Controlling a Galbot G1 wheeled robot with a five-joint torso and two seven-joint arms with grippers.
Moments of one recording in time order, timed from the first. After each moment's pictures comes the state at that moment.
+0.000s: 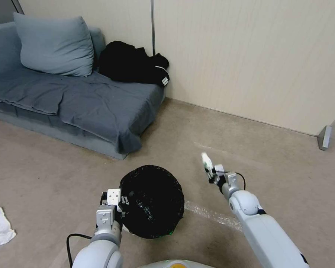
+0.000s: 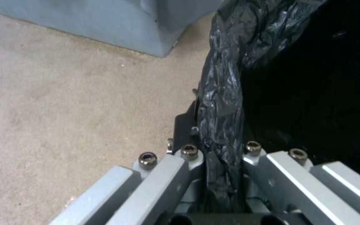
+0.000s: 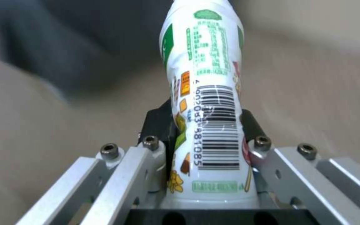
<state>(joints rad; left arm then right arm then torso) 1.71 -1.49 -0.39 -2.25 -0.05 0.60 -0.27 -1.13 1.23 0.26 1.61 0.35 -0.11 -0.22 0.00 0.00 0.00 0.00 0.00</state>
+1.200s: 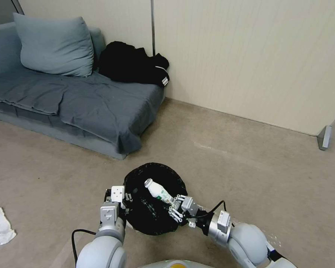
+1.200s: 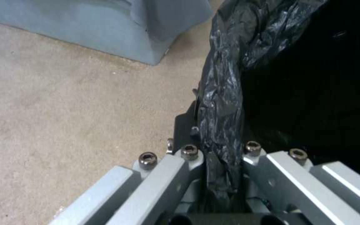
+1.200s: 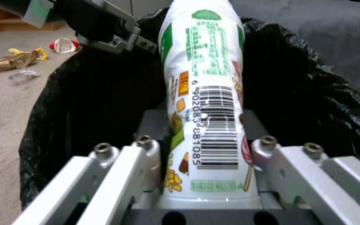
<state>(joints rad) 1.68 -1.49 -0.38 -2.25 -0.05 0.60 -0.27 -1.39 1.11 0.11 1.88 0.18 0.07 -0.54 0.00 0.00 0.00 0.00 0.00</state>
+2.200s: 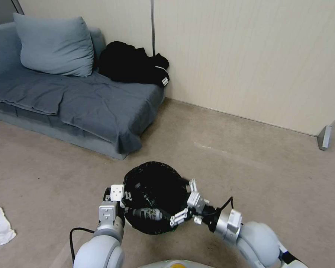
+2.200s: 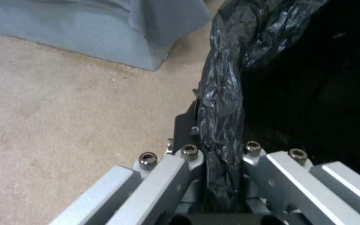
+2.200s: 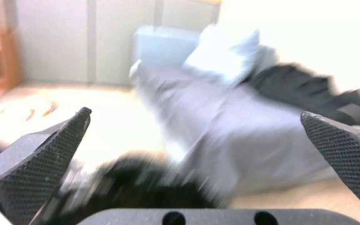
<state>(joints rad) 1.68 -1.48 -0.39 -2.24 -0.04 0.58 -0.23 -1.47 1.13 0.22 2.17 0.19 0.13 -0.38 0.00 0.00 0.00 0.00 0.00</state>
